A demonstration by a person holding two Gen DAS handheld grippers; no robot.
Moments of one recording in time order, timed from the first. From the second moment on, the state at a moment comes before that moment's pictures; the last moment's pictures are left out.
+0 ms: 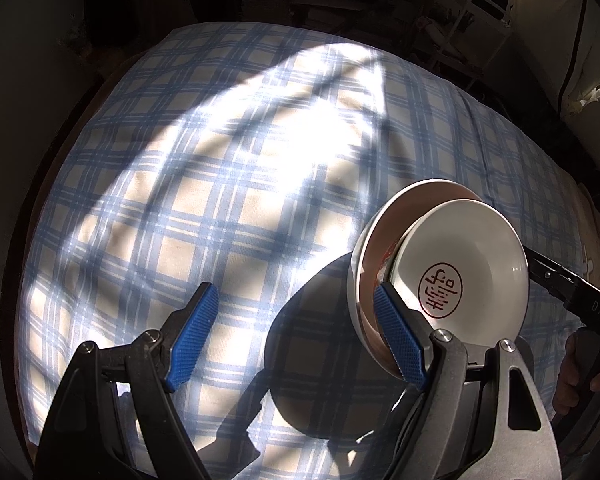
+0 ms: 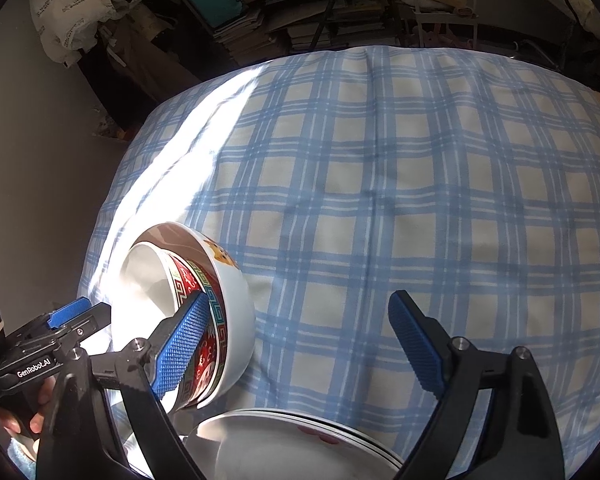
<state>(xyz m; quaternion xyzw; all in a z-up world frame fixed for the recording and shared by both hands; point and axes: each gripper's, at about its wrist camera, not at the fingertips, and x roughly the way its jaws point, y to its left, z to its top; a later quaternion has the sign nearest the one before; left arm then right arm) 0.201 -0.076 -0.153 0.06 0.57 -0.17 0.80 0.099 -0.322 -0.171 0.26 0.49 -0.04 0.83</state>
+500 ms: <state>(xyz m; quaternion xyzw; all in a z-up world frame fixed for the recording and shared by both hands) 0.203 -0.074 -0.154 0.05 0.57 -0.17 0.80 0.100 -0.321 -0.171 0.27 0.49 -0.03 0.83</state>
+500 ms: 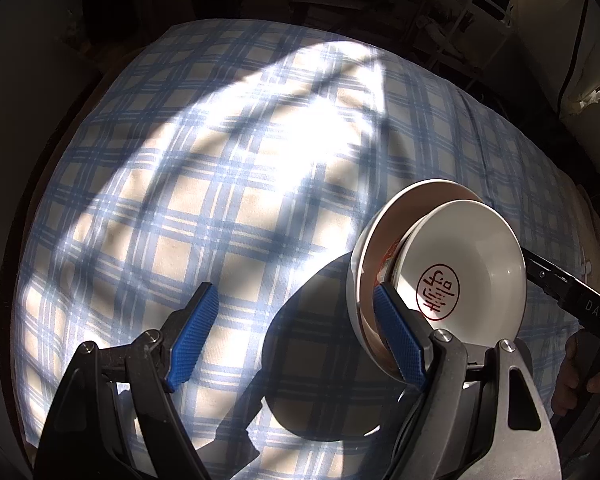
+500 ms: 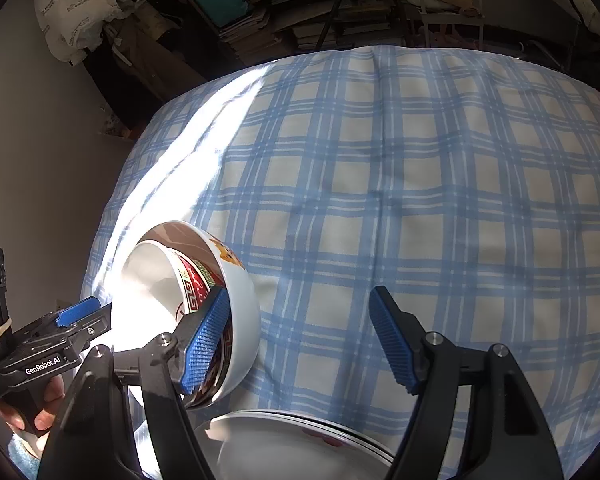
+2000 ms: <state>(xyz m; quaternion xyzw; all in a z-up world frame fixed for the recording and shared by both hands) 0.207 -0.077 -0.181 -0.04 0.60 -0.20 0.77 0.117 -0.290 -0.170 0.26 0.50 -0.01 0.83</state>
